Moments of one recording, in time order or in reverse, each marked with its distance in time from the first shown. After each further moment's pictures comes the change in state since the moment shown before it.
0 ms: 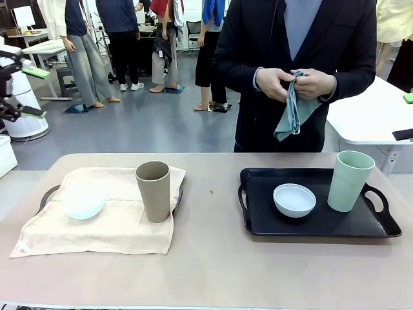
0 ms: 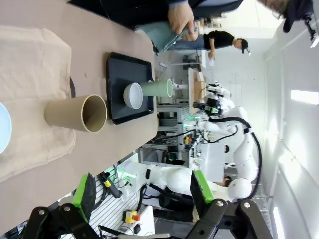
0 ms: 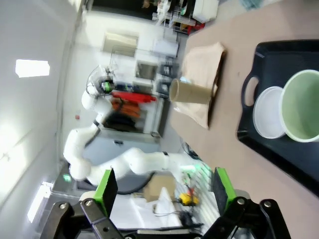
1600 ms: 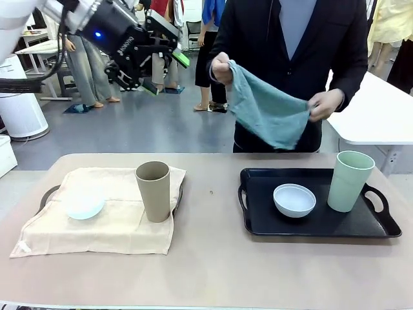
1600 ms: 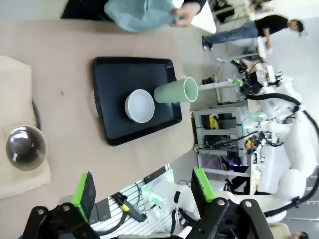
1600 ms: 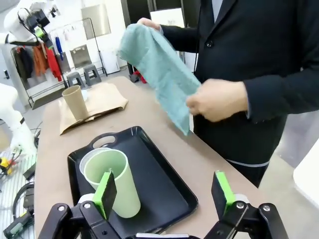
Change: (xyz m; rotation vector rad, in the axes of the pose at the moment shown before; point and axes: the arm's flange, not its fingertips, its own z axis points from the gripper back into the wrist) left arm -0.029 -0.193 -0.203 0.322 -0.023 -0.186; right arm 0.088 -0.102 0.121 -0.279 -0.226 1.059
